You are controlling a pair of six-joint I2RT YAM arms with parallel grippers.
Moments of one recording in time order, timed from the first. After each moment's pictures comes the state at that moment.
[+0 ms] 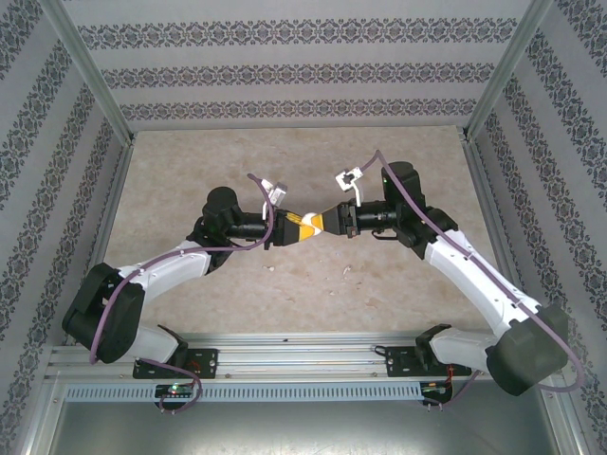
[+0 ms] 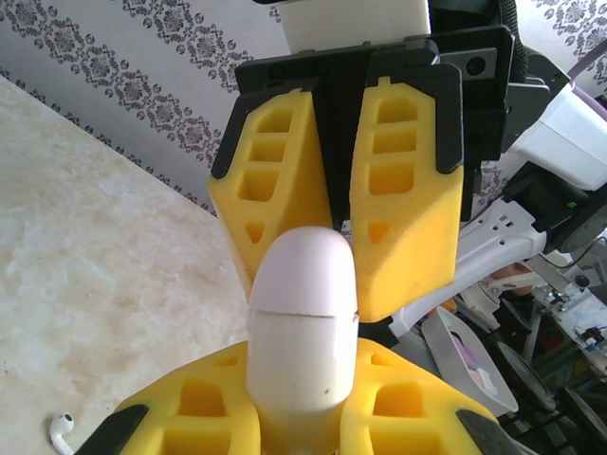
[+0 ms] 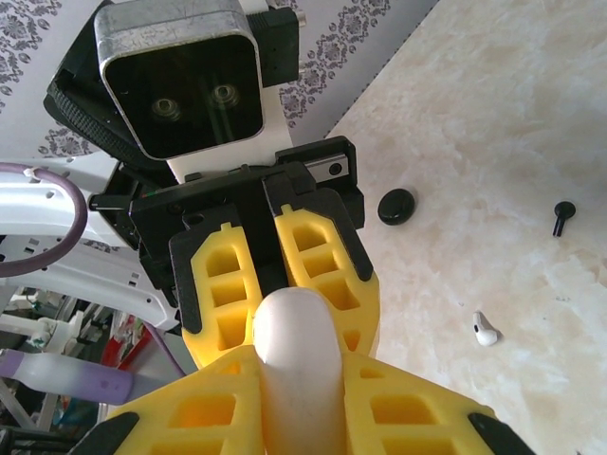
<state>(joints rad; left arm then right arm) -0.50 1.41 0.74 0.67 1.05 -0.64 0.44 1.21 1.00 -0.31 -0.95 0.40</state>
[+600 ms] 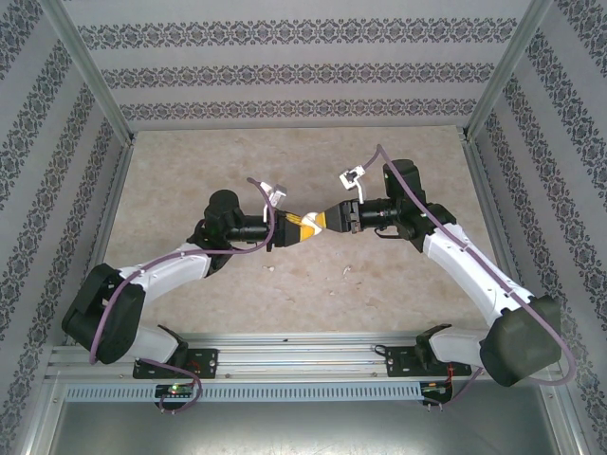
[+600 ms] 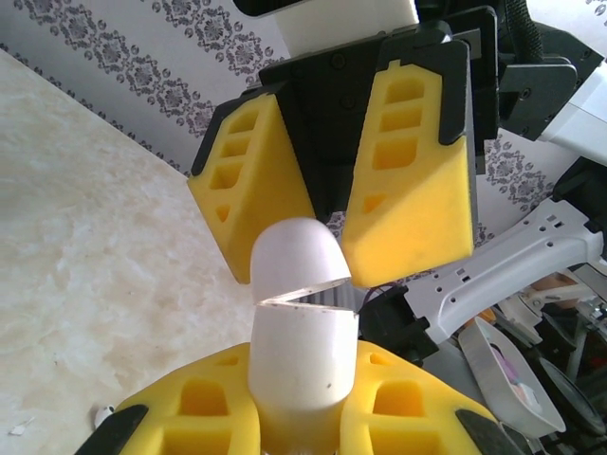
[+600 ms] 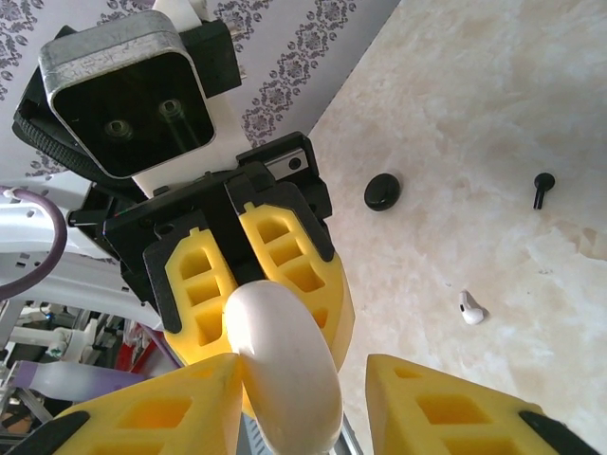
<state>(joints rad) -0.51 1.40 0.71 0.65 0.97 -0.58 0.38 1.26 1.01 -0.34 -0.99 0.40</state>
